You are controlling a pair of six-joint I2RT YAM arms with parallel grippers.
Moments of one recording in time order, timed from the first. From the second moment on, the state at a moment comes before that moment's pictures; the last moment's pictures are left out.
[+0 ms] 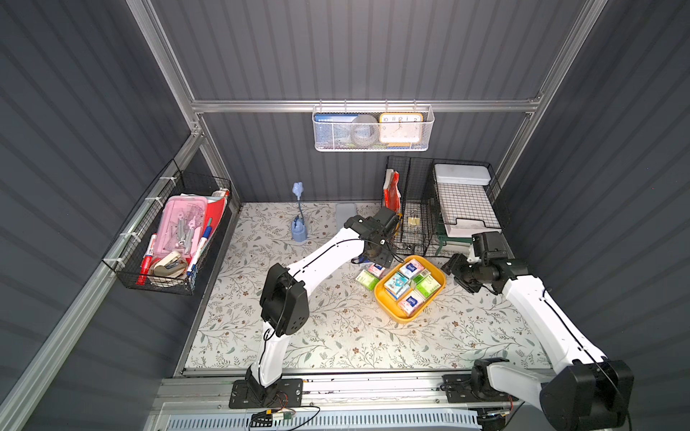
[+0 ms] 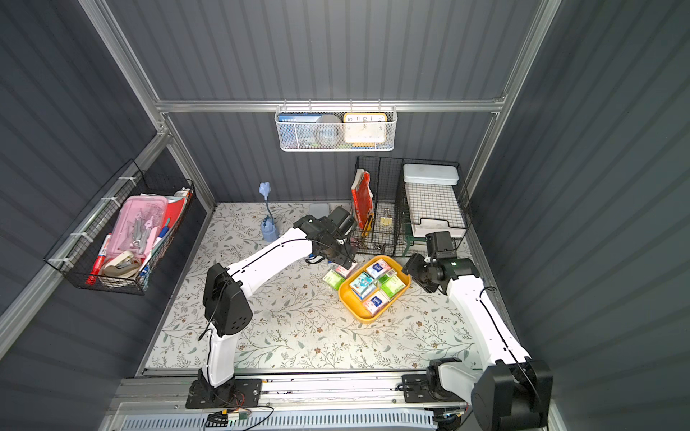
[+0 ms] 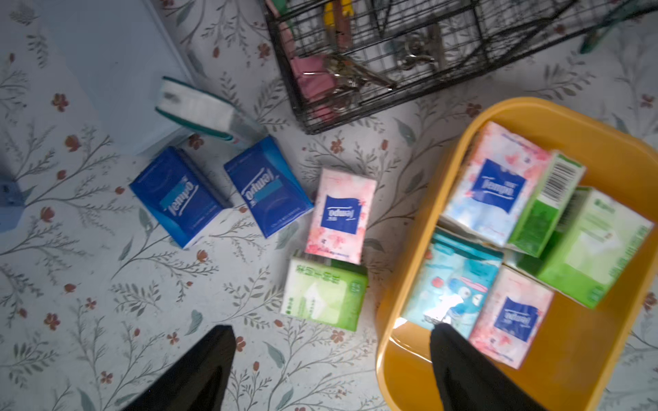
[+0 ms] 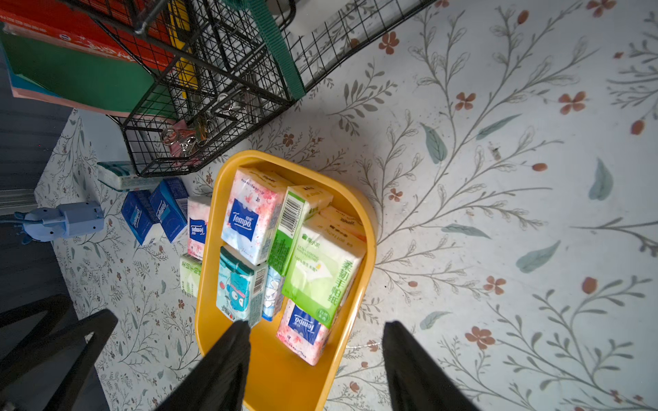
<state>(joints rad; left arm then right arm) -0.82 2.07 1.96 -1.06 -0.14 -0.32 0.07 1.17 0.97 -0.82 -0.17 0.74</state>
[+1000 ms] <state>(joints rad) -0.78 2.08 1.67 -0.87 -0.12 -1.51 0.07 1.17 0.96 -0.80 -0.18 0.73</state>
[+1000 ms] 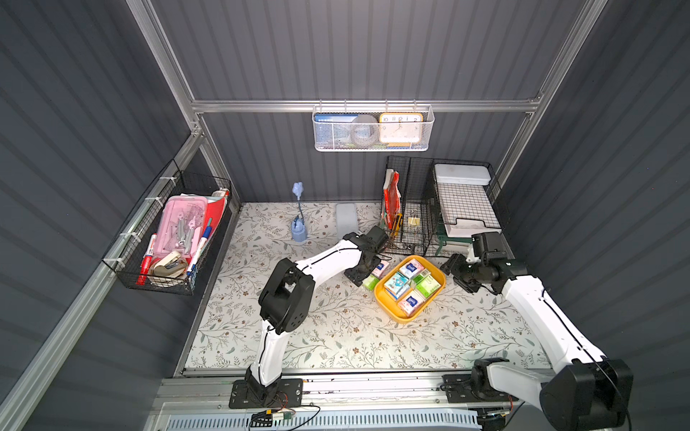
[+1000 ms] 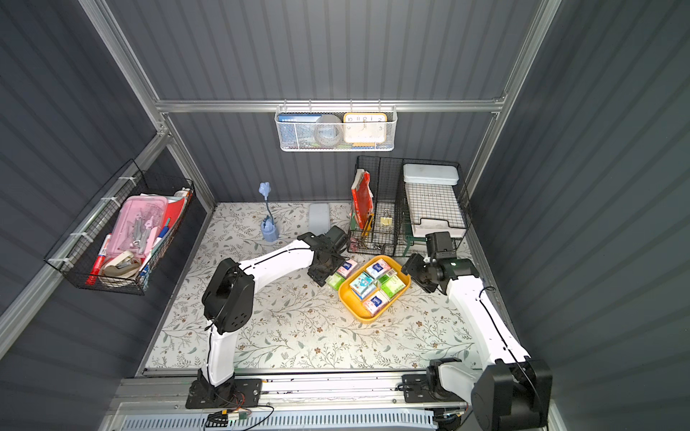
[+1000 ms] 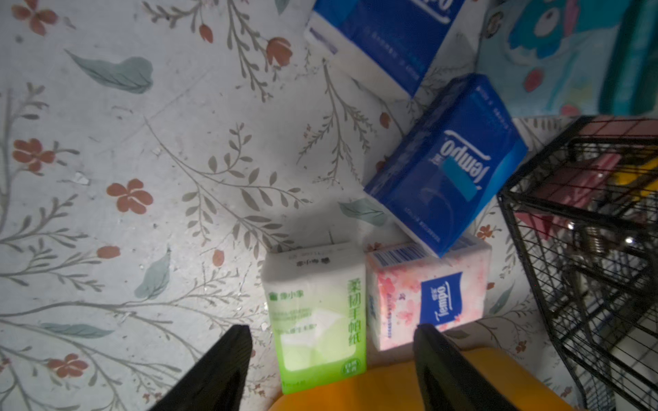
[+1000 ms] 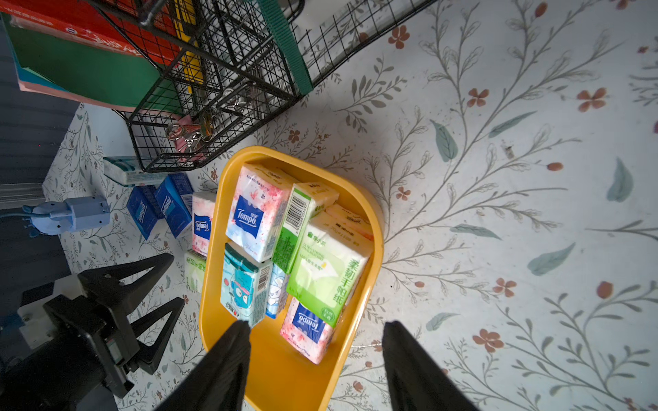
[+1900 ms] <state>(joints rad) -0.78 2.12 1.57 -0.73 -0.07 -1.48 0.07 1.17 0.96 -0.79 -0.18 0.72</state>
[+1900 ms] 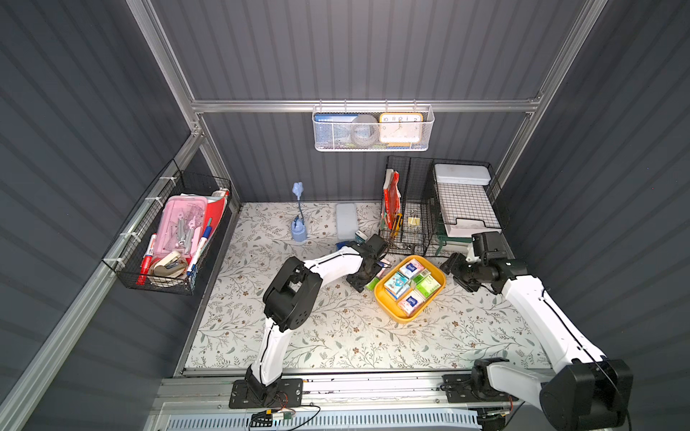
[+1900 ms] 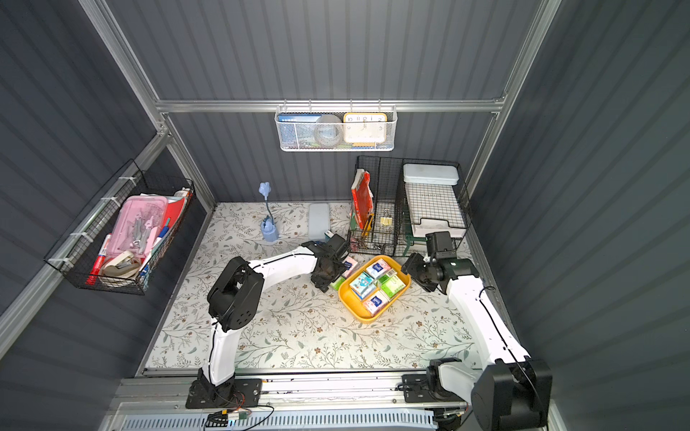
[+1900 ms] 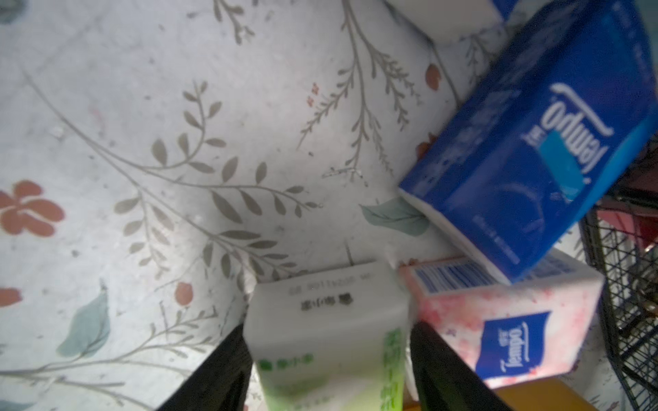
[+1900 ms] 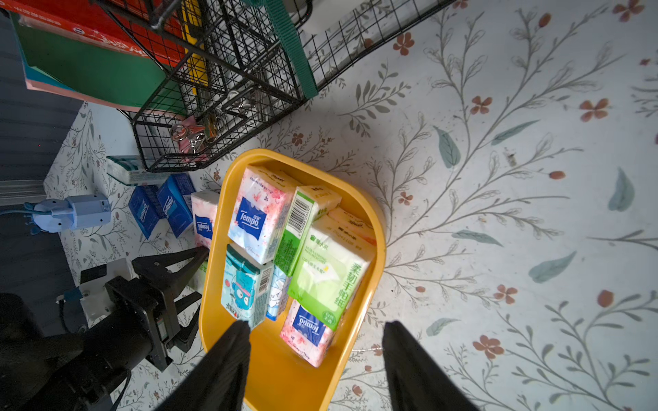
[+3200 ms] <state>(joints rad) -0.78 1.96 1.74 -0.88 -0.09 -0.63 0.07 1.17 0.96 -0.79 -0.18 0.72</state>
